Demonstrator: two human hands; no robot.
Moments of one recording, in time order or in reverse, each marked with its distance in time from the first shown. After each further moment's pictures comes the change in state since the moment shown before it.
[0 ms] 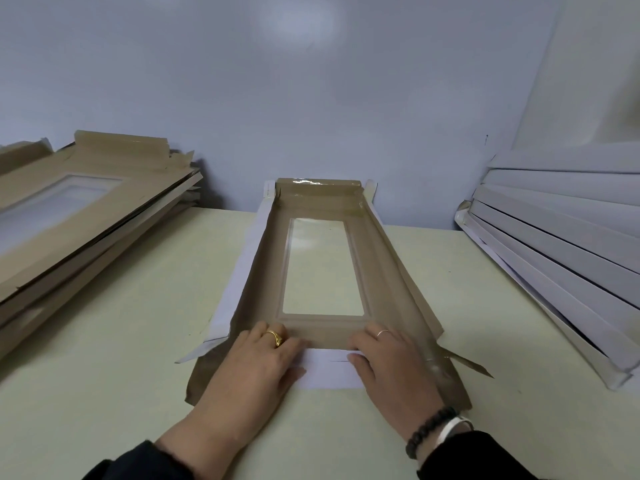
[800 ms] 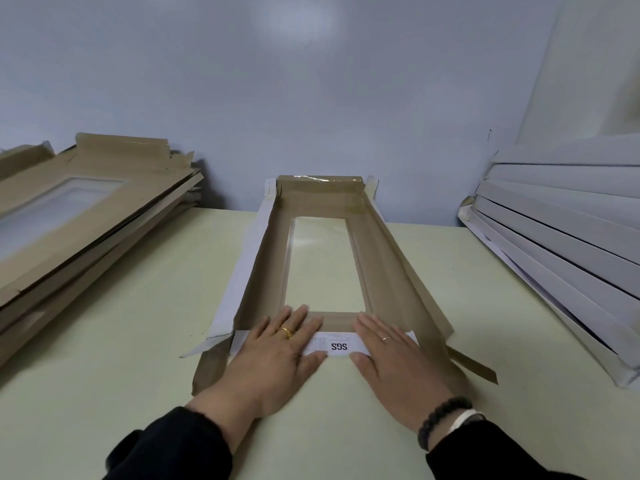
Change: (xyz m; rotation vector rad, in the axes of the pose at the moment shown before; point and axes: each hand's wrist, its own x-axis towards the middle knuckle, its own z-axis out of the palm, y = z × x) left_hand 0.028 -0.013 0.037 -0.066 -0.328 -0.115; right_hand 0.004 0.024 0.020 0.030 -0.134 -0.004
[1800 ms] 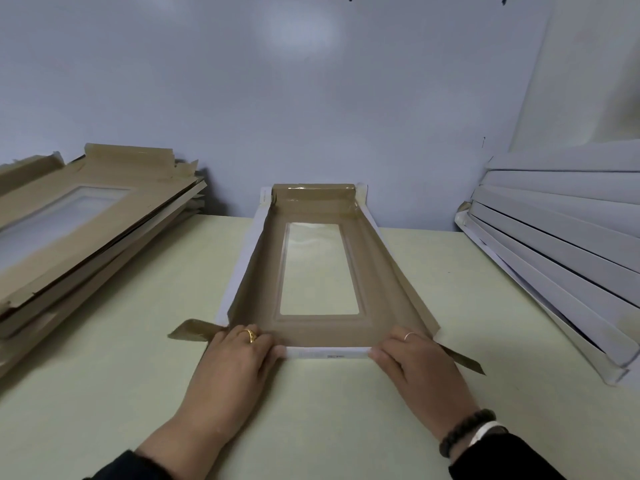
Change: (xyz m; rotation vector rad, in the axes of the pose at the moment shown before) left_hand -0.045 -0.002 -0.027 0.094 0.345 -0.059; right_hand -0.026 0.003 -0.027 0.076 0.264 -0.005
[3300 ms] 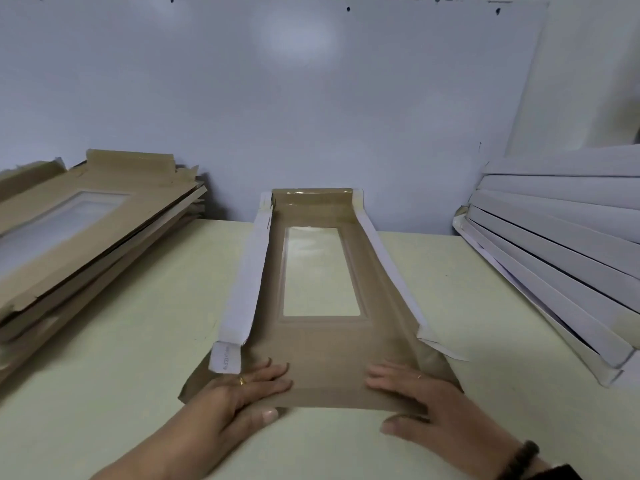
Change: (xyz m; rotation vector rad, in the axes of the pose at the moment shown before) left_hand -0.029 -0.027 0.004 -0.389 -0.191 0.354; right_hand -0.028 0.009 -0.023 0.490 -0.391 -0.057
